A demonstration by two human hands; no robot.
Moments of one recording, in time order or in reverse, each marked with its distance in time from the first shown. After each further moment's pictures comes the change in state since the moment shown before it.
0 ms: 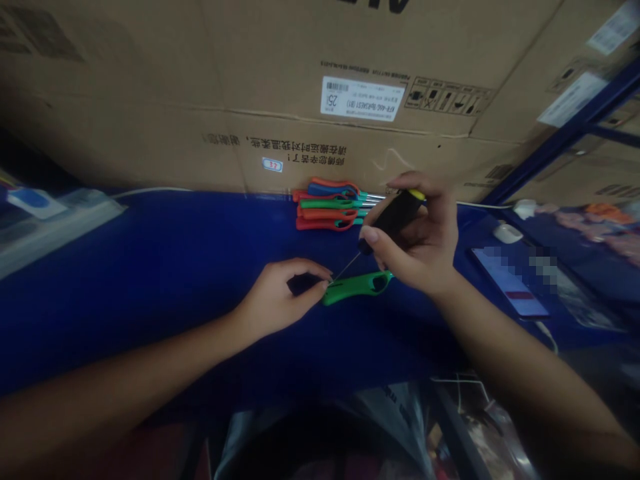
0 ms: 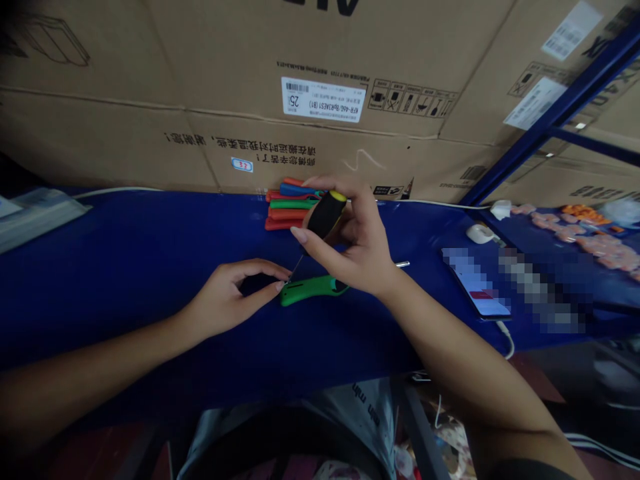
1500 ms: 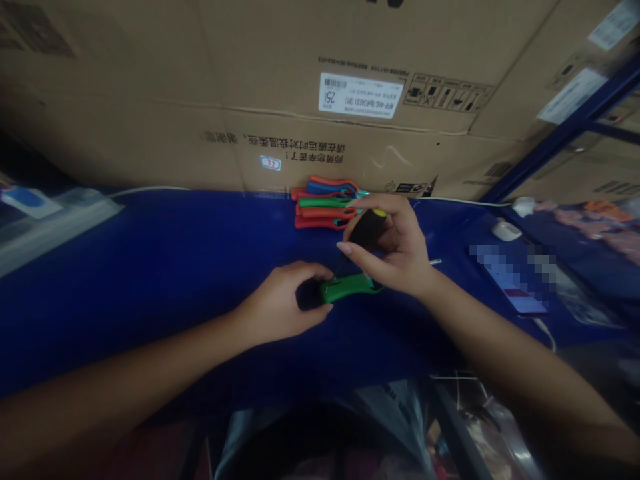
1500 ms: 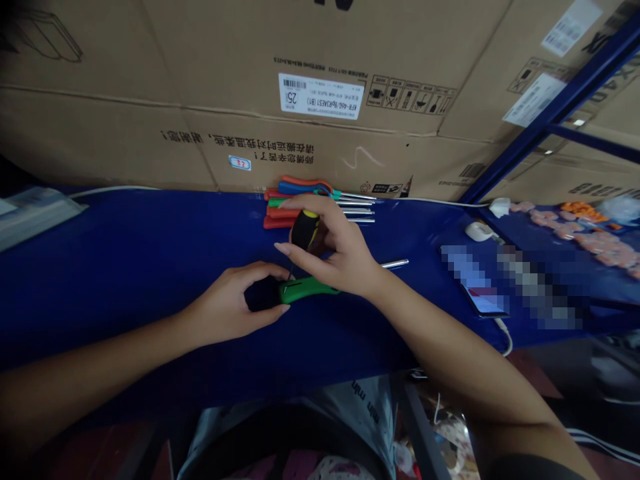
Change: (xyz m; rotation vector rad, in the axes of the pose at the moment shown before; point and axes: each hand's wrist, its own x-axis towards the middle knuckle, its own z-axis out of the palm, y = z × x) left_hand -0.003 0.003 -0.002 0.215 -0.147 0.107; right_hand -0.007 0.004 0.013 0.026 -0.096 0.003
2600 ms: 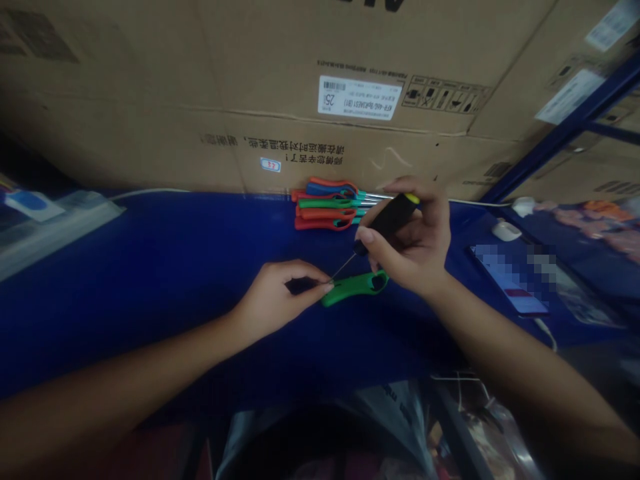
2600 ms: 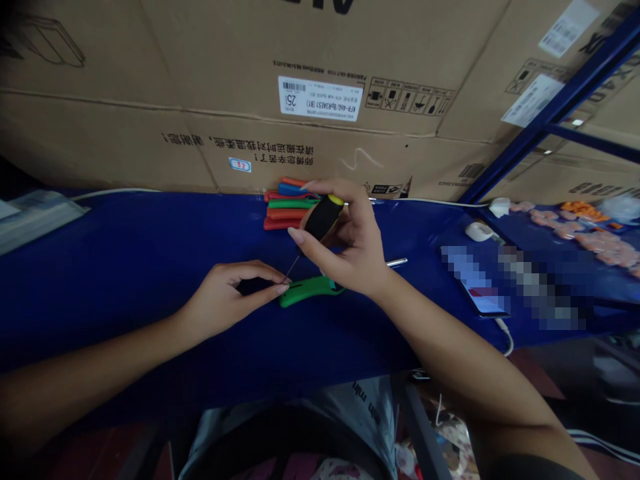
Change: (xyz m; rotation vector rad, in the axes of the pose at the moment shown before) left_hand 0.004 0.001 0.000 -0.220 0.122 -0.077; right_hand 0.000 -0.004 -0.005 -0.027 0.162 0.046
